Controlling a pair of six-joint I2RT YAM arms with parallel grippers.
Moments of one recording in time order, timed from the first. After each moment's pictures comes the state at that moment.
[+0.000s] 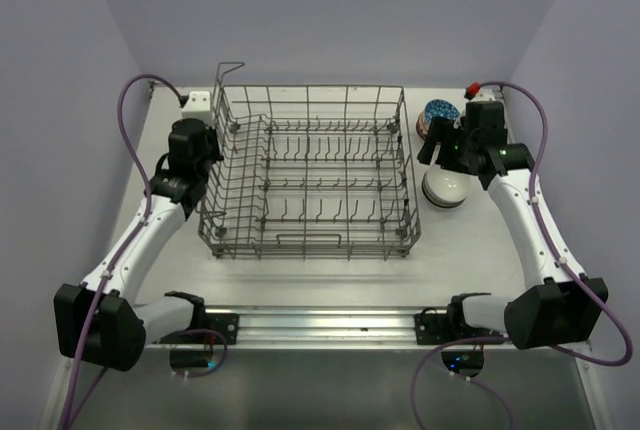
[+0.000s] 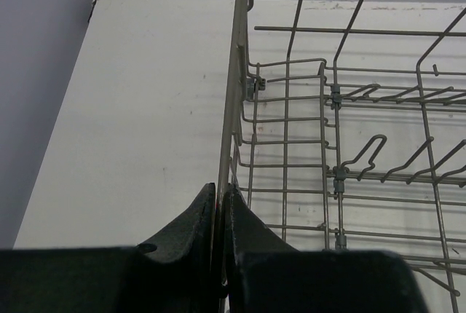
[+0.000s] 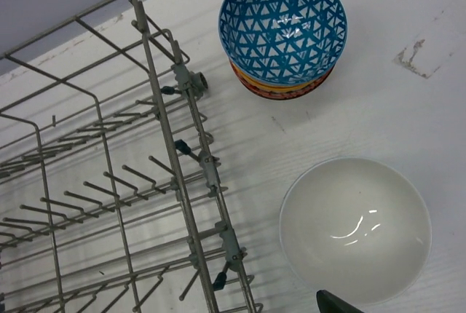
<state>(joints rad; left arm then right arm) -0.22 1.14 0.91 -0.14 -0.35 -0.08 0.11 1.26 1.26 -0.75 -0.03 0.32</state>
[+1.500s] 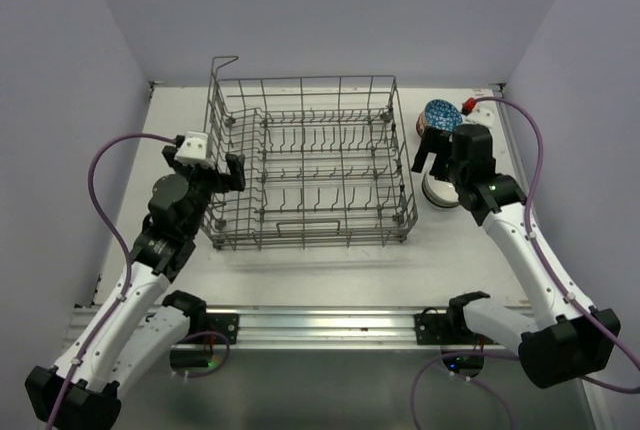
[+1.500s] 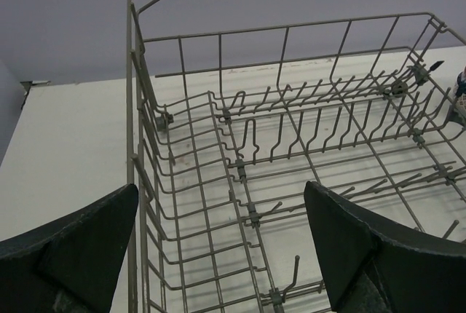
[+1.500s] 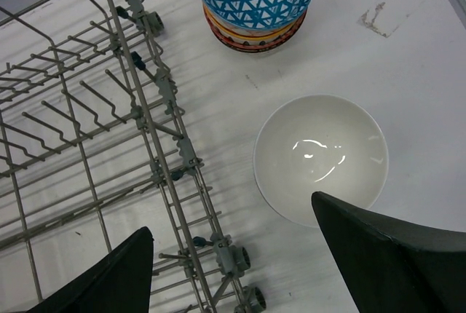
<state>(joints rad) -0.37 0.71 0.65 0.01 -0.20 -0.05 0.25 1.07 1.02 -0.52 0.25 0.35</state>
